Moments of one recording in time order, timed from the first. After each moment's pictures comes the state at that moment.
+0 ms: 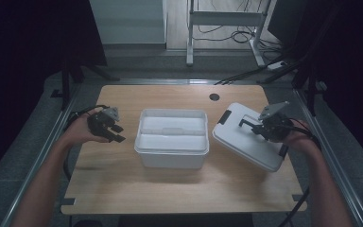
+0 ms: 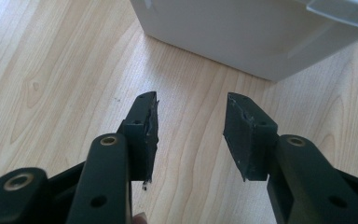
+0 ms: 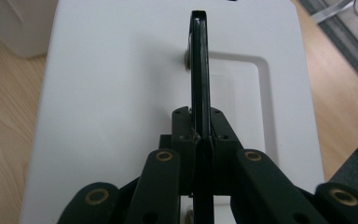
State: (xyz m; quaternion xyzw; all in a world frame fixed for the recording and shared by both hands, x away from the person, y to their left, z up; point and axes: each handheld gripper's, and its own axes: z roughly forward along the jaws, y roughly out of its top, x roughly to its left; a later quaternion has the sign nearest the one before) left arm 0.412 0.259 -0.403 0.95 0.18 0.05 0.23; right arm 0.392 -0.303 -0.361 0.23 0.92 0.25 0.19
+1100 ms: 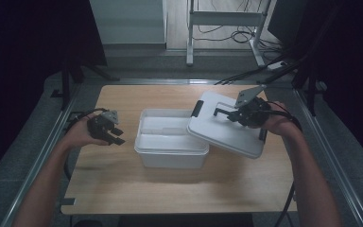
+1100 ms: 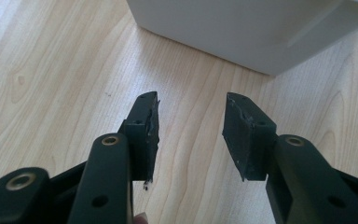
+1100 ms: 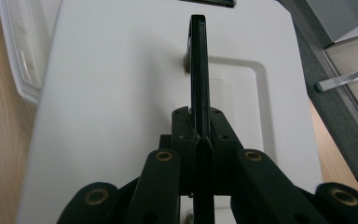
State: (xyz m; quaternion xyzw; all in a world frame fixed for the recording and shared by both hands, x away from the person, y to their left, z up) left arm 0.408 0.261 -0.415 0.95 0.19 0.04 0.23; right arm 0.400 -0.224 -0.311 0.12 0.93 0.28 0.19
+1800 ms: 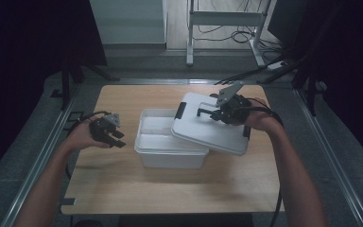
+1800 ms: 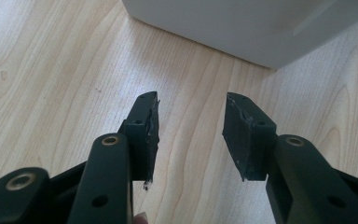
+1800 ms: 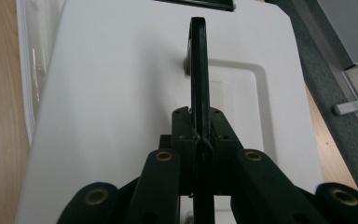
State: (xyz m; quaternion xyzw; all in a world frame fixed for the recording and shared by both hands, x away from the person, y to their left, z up) left arm 0.407 0.259 -0.425 0.96 0.18 0.04 0.23; right arm 0.410 -0.177 -0.313 0.08 0.94 0.29 0.17
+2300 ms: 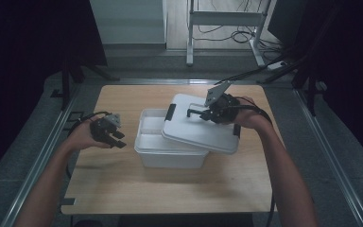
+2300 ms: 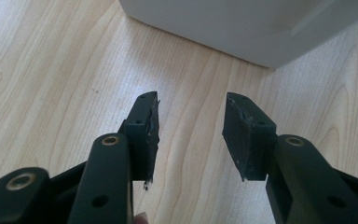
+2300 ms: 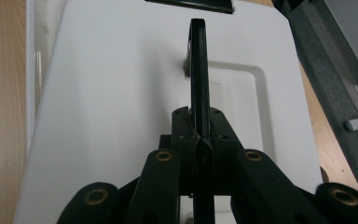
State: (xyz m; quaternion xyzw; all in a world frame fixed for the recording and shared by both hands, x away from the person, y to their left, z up) left arm 0.407 0.257 -0.426 0.96 0.18 0.03 0.22; right arm 0.416 -0.149 -0.317 0.06 0.94 0.30 0.16
